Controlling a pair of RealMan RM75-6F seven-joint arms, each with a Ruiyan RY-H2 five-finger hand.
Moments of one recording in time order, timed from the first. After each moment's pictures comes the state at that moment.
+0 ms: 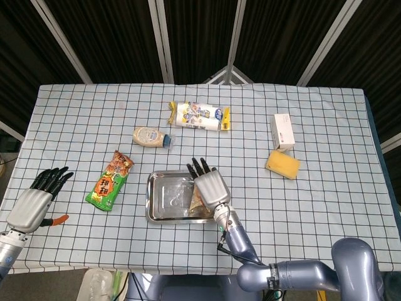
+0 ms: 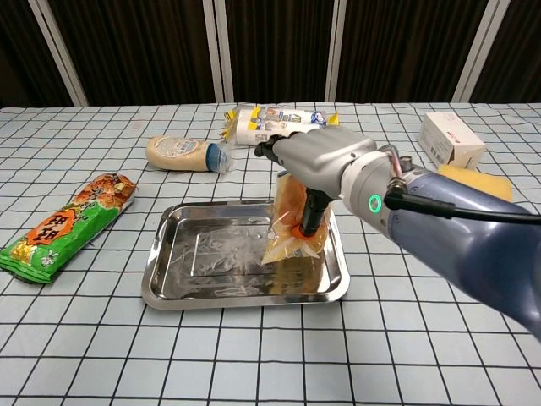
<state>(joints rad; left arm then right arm) -0.26 -1.15 0.04 -1.47 1.62 1.35 -0.10 0.87 -1.82 0.30 -1.69 -0.75 1.22 -1.10</state>
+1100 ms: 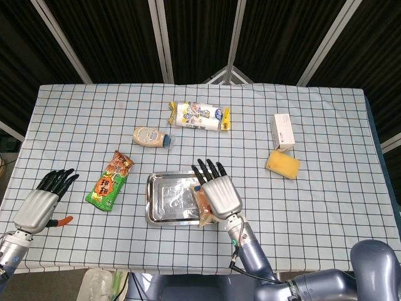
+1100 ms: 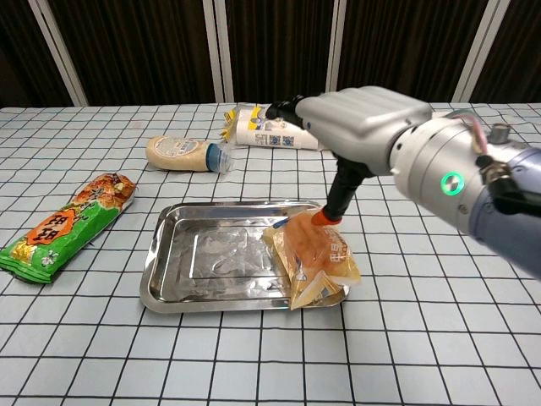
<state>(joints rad) -0.27 -1.17 0.04 -1.48 1.61 1.33 -0.05 0.81 -1.69 0.20 -1.94 -0.89 1.40 -1.05</state>
